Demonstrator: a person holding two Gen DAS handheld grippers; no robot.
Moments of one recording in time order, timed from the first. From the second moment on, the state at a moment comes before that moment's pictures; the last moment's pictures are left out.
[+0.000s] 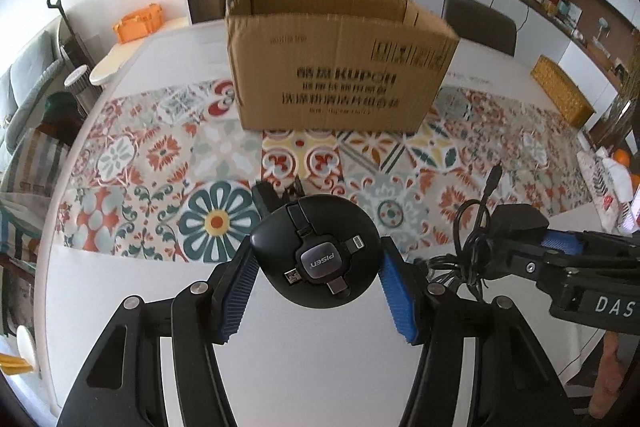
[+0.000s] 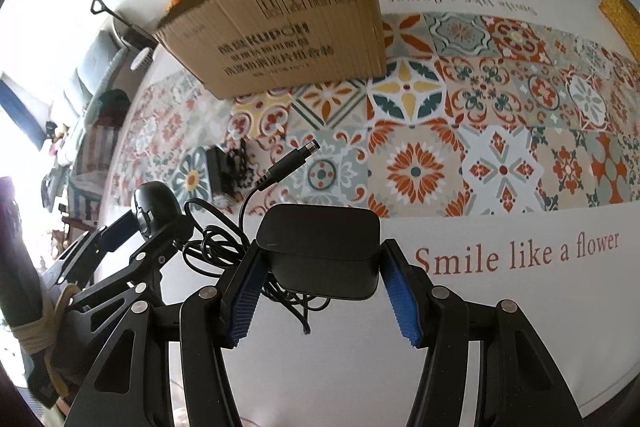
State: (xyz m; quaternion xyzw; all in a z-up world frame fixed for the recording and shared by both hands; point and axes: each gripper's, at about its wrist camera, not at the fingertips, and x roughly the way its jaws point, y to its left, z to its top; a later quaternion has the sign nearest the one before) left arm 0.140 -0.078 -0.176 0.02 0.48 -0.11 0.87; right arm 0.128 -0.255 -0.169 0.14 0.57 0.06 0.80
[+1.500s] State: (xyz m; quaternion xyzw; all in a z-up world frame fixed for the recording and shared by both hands) left arm 0.232 -0.069 -0.034 -0.01 0.32 -0.12 0.94; right arm 0.217 -0.257 -0.030 0.14 0.38 0.07 0.91
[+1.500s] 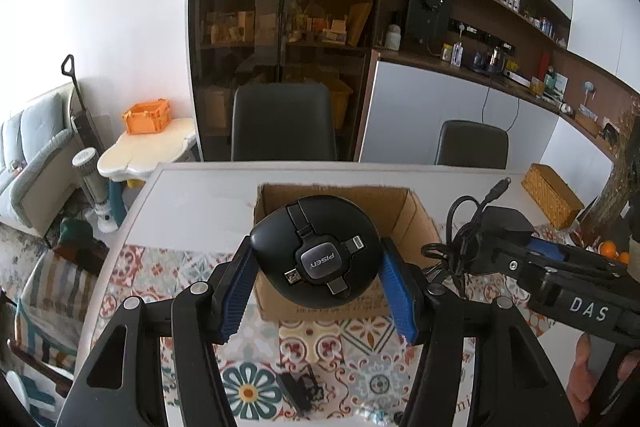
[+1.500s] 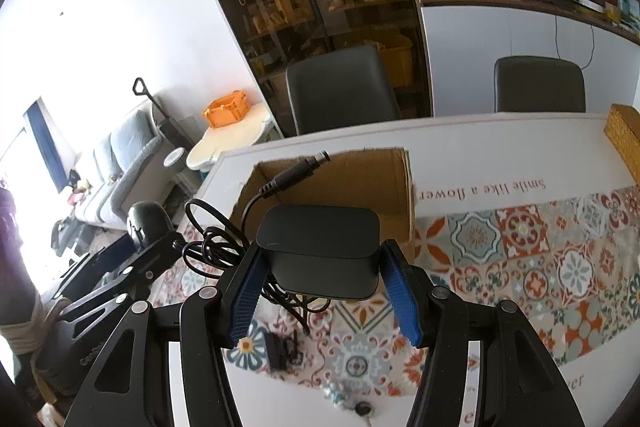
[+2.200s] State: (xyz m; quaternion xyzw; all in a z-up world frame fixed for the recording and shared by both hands) left arm 0.328 -0.087 -0.050 0.00 0.38 -0.13 0.91; right arm 0.294 -0.261 -0.030 0.13 0.40 0.06 0.91
